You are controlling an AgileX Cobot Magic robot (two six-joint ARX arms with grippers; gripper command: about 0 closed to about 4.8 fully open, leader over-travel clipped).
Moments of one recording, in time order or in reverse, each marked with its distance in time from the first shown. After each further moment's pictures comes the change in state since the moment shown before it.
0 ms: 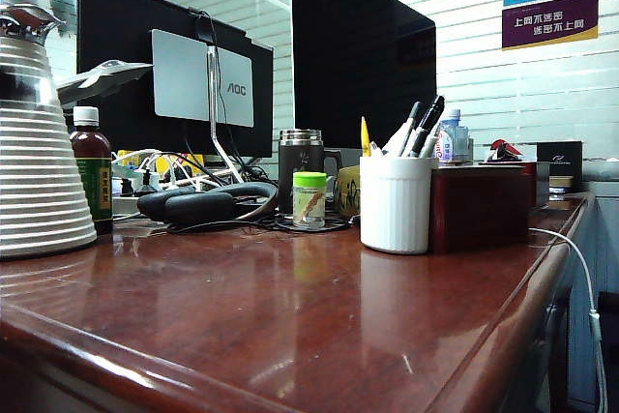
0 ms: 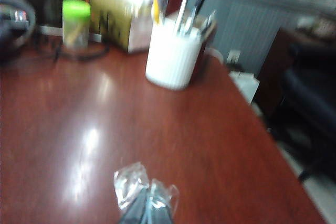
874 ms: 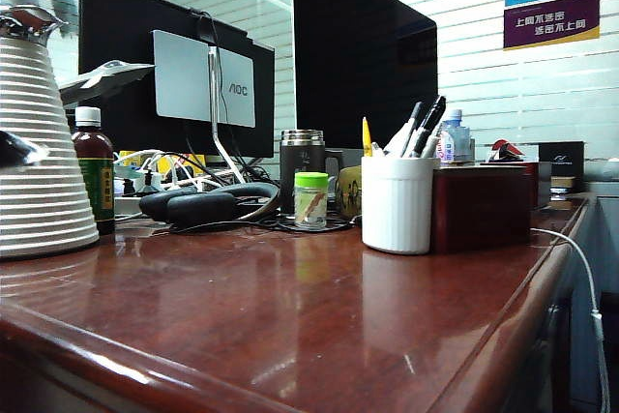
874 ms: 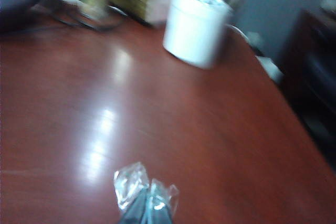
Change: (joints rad) left arm 0.045 -0.023 -0.027 -0.063 -0.021 -0.008; right arm 0.000 -0.002 -0.146 0.044 0.113 -0.122
